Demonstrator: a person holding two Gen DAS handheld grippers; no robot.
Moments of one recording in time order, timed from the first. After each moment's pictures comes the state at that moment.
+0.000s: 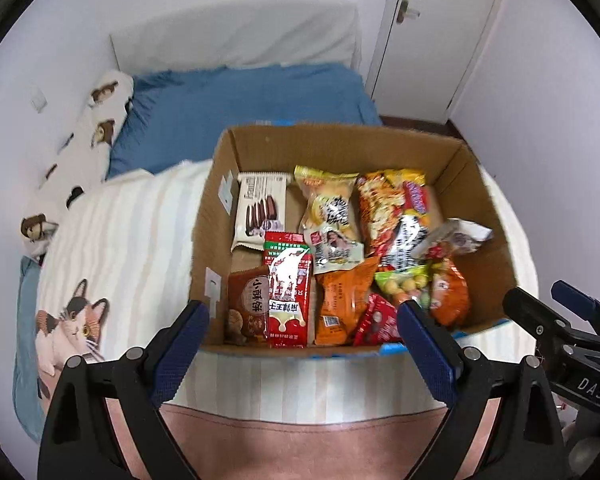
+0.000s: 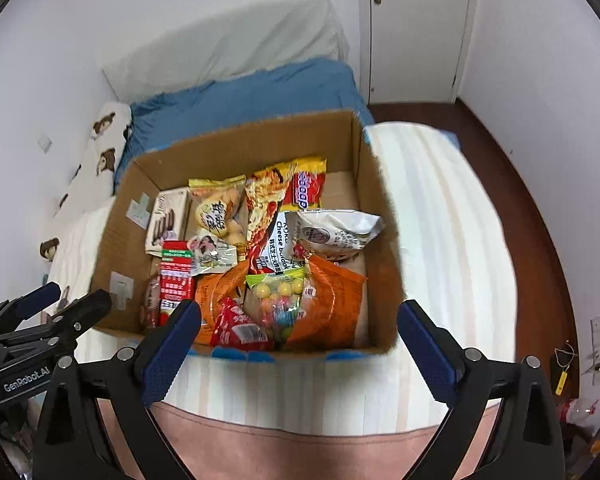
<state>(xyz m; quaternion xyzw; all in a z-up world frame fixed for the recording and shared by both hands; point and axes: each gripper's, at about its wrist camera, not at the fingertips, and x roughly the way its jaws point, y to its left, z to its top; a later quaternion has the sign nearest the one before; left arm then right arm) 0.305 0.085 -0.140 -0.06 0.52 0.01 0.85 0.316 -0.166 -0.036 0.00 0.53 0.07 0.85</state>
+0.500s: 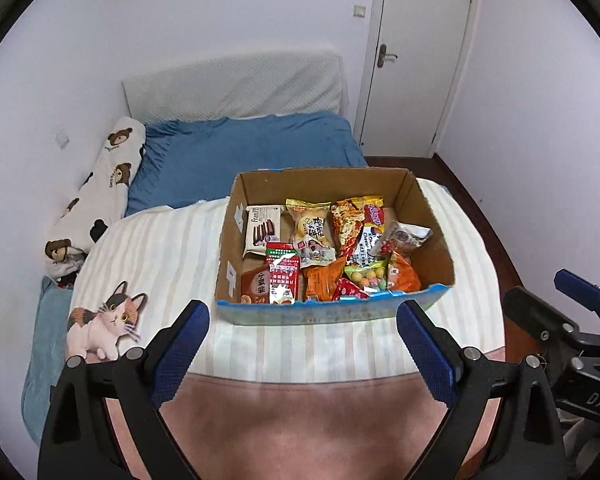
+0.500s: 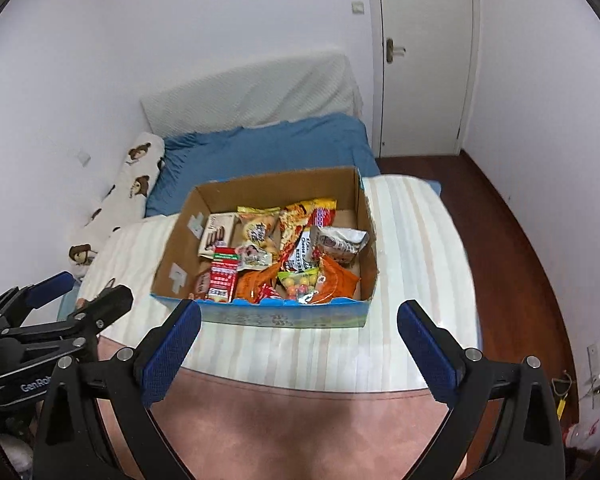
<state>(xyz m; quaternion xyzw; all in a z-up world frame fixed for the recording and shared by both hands) 0.195 0.062 -0.057 -0.04 0.44 0.01 0.90 0.195 -0.175 0.069 -0.02 0.44 0.10 0.89</state>
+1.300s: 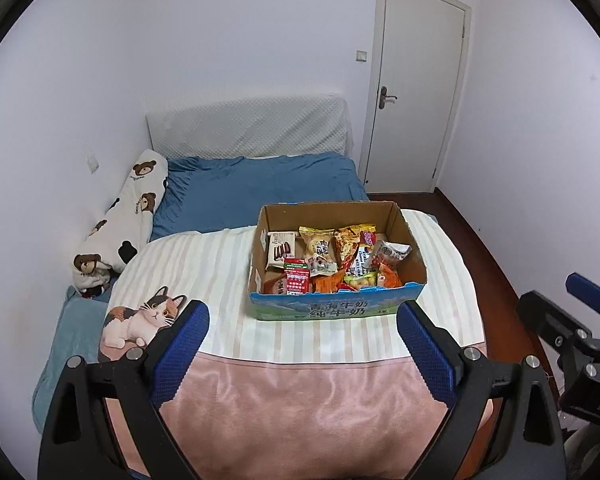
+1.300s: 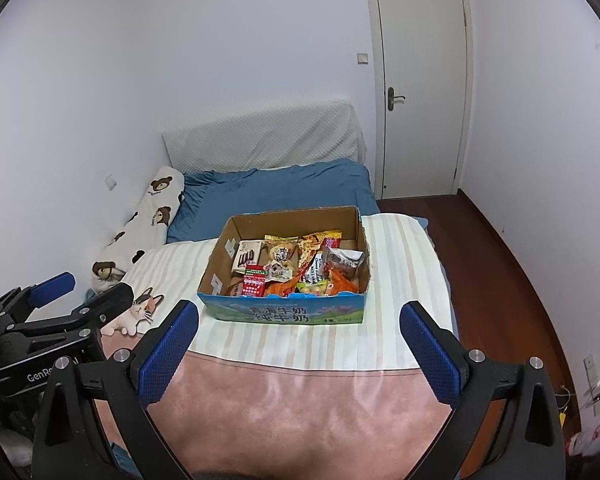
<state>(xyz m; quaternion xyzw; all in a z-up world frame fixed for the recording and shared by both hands) 0.088 0.063 0.011 -0.03 0.37 0.03 0.93 0.067 -0.180 0.156 -0.02 0.37 0.11 0.92</state>
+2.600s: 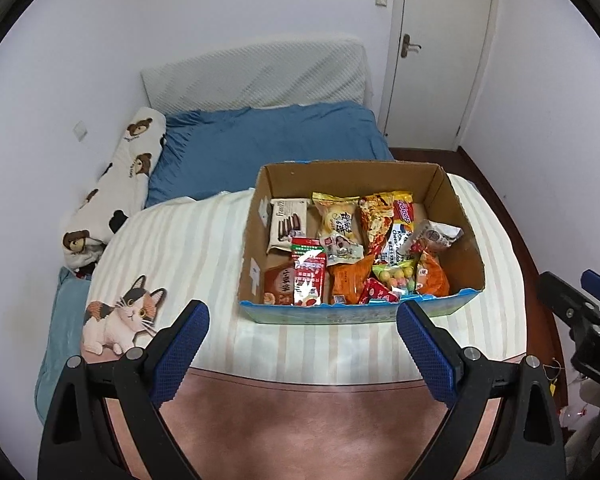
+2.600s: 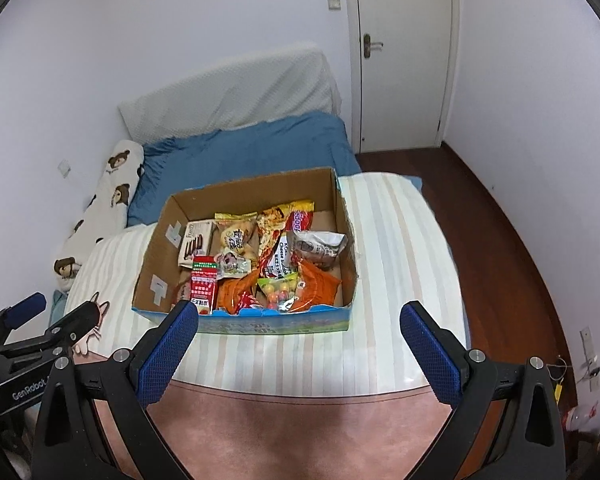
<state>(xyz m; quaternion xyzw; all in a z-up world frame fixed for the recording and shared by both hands) 0.222 0.075 -0.073 -0.03 0.47 0.05 0.88 0.232 -0.182 0.048 -0.01 0.47 0.06 0.88</state>
